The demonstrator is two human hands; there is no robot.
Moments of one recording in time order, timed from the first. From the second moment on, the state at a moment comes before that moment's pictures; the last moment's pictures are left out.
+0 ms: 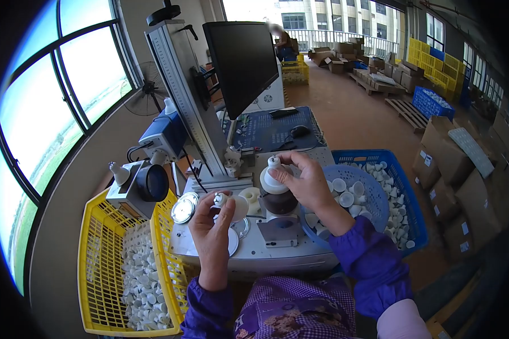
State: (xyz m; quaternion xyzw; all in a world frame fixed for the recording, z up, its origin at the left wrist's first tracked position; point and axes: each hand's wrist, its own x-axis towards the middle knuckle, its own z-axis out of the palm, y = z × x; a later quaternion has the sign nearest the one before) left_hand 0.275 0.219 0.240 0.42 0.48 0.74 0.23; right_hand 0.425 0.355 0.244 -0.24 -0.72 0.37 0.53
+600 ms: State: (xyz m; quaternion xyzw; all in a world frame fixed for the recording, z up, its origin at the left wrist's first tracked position) left_hand 0.300 0.187 0.187 0.36 0.47 0.72 0.35; right_hand 0.427 0.347 0.250 -0.30 -0.76 0.29 0.51
